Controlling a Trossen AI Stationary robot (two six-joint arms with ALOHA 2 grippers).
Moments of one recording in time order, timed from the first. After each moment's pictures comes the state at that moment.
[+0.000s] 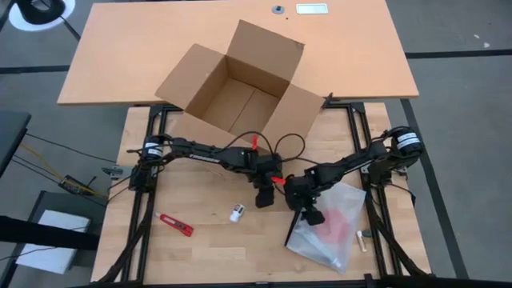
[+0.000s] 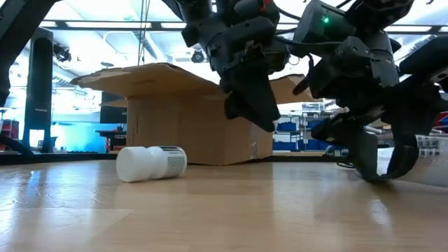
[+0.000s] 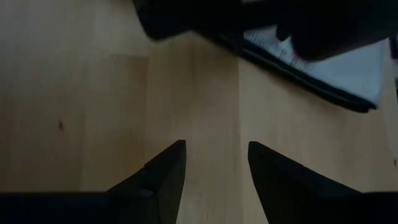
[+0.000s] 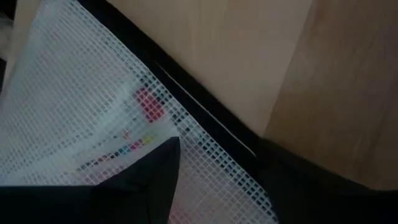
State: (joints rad) left arm 0.00 2.04 1.55 -0.49 0.28 -0.16; right arm 0.20 1.70 0.82 -0.39 -0.38 -0.03
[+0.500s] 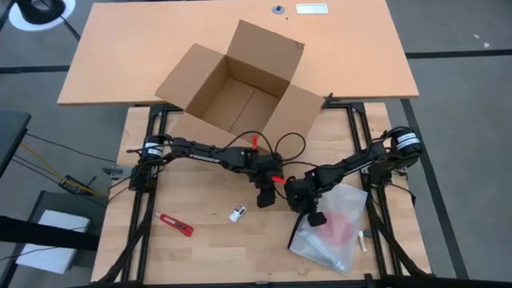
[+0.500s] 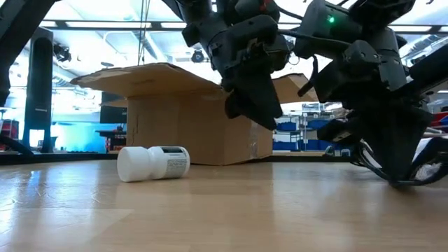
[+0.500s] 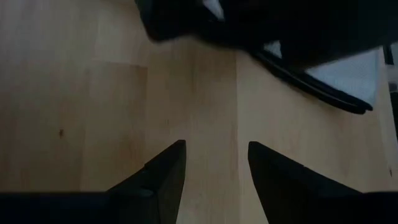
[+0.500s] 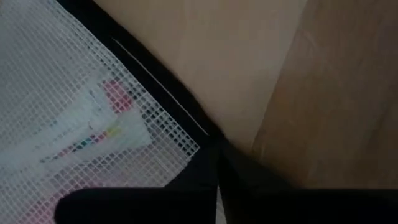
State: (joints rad) left arm 0.00 2.03 1.55 -0.48 0.28 -0.19; right arm 0.22 1.69 0.83 -0.46 -0.32 -0.02
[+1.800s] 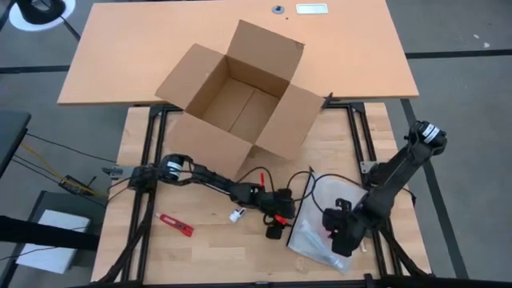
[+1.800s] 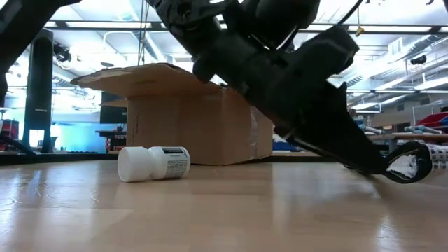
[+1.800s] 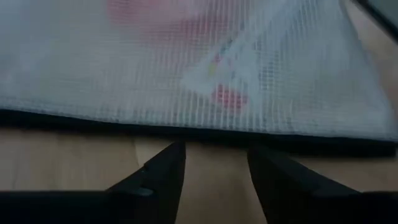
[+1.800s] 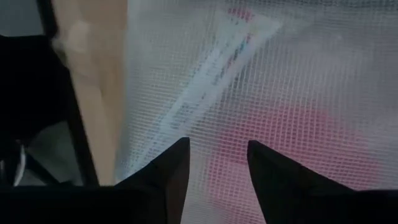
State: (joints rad) left arm -0.21 2.28 1.55 0.07 0.12 0.02; right arm 0.85 1.38 0.89 -0.71 0.16 1.11
